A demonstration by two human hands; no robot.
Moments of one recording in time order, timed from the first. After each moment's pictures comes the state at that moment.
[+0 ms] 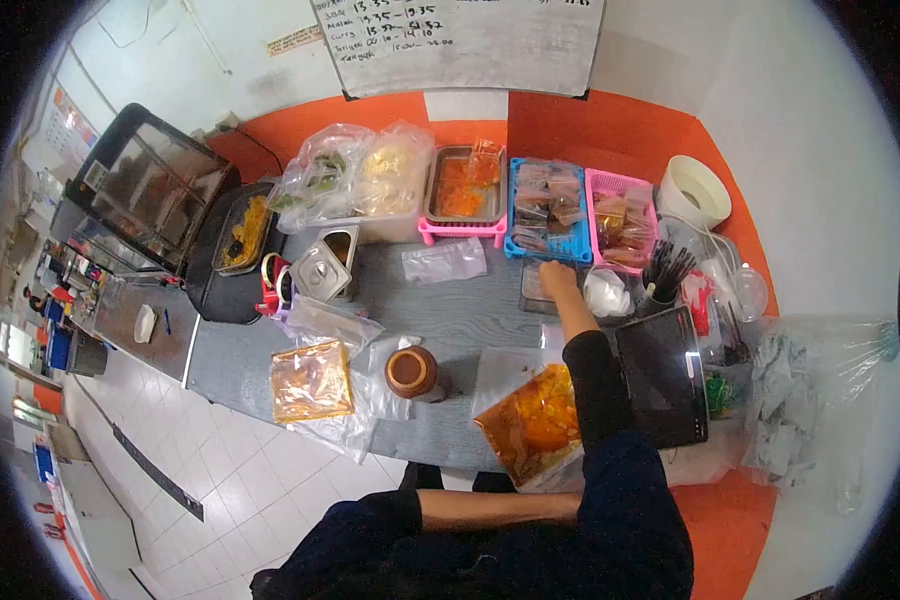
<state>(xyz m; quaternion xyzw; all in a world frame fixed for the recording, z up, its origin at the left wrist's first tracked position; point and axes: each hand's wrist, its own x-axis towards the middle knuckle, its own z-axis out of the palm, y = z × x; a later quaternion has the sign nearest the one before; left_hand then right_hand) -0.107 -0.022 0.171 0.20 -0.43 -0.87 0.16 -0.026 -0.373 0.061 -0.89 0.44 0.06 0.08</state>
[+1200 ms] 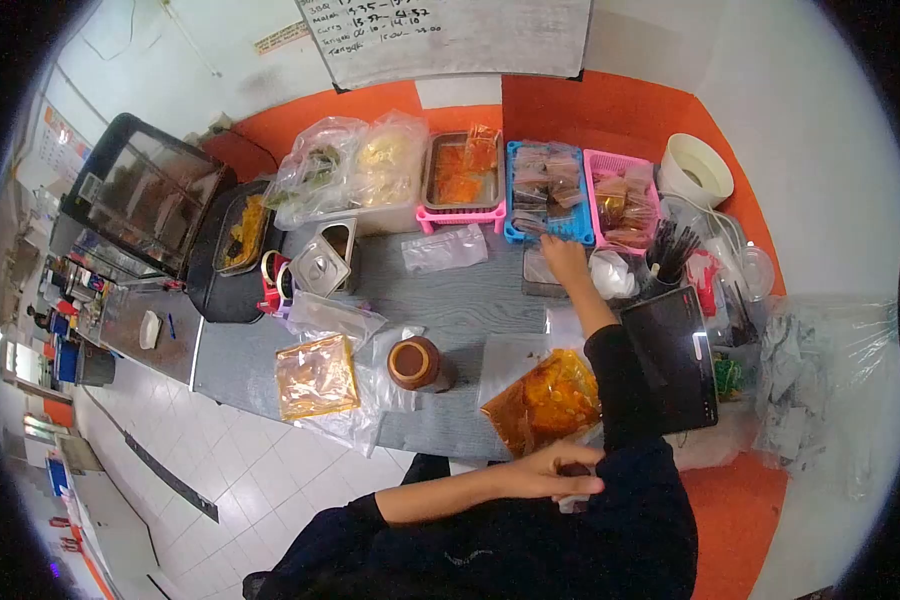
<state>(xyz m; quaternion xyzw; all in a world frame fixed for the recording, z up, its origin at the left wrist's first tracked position) -0.044 -0.026 0.230 0.19 -0.36 -0.84 0.35 -0.038 -0.377 0.054 -0.92 0.34 -0.16 -0.08</state>
